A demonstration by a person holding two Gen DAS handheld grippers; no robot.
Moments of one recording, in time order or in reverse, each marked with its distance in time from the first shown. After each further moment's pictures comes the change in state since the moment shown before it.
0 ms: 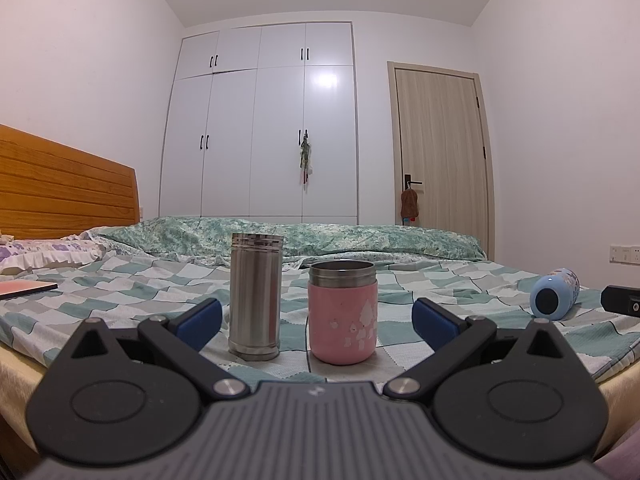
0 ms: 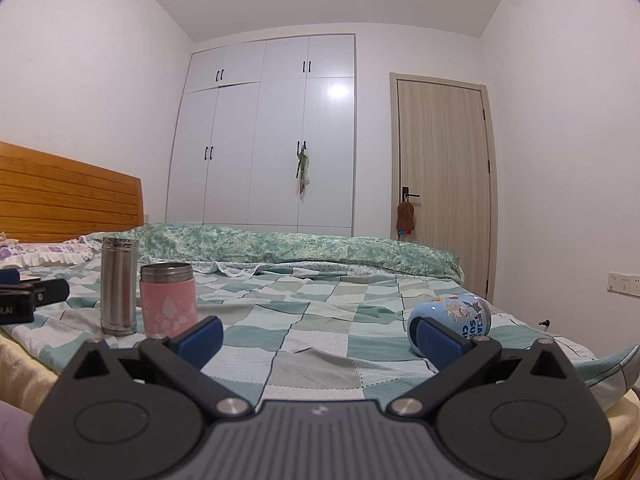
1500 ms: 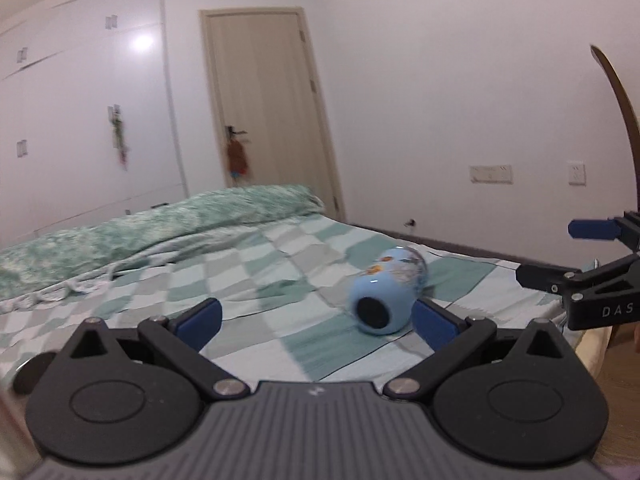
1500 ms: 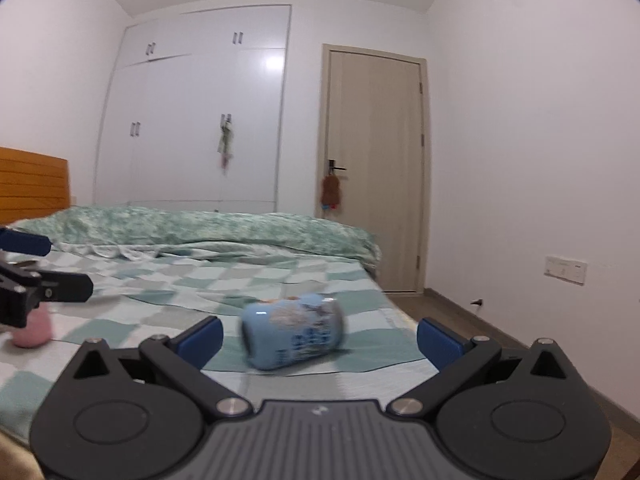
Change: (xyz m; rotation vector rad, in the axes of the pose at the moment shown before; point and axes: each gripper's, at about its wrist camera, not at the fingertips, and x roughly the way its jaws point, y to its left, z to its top) left arm 0.144 -0.236 0.054 0.266 0.192 -0.487; right arm 0.059 -0.178 0.019 0.017 0.098 -0.211
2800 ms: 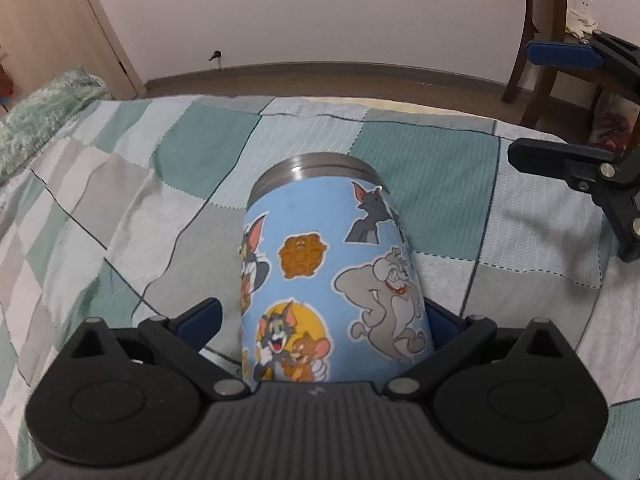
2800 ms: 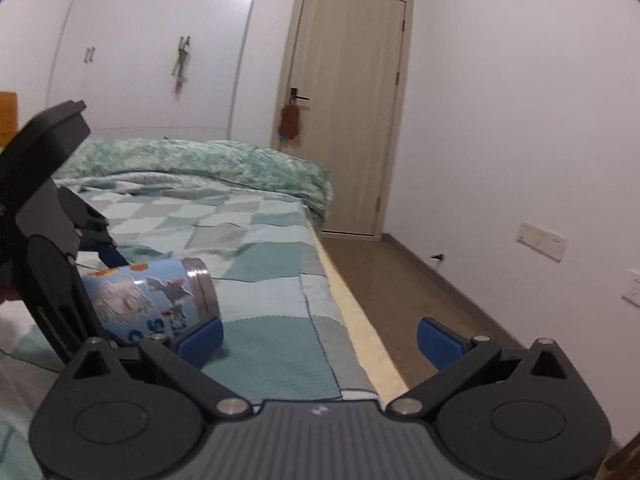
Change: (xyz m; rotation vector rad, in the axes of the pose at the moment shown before) left arm 0.325 -0.023 0.018 0.382 0.556 -0.564; right arm 0.166 -0.053 0.009 -0.068 0.221 -0.134
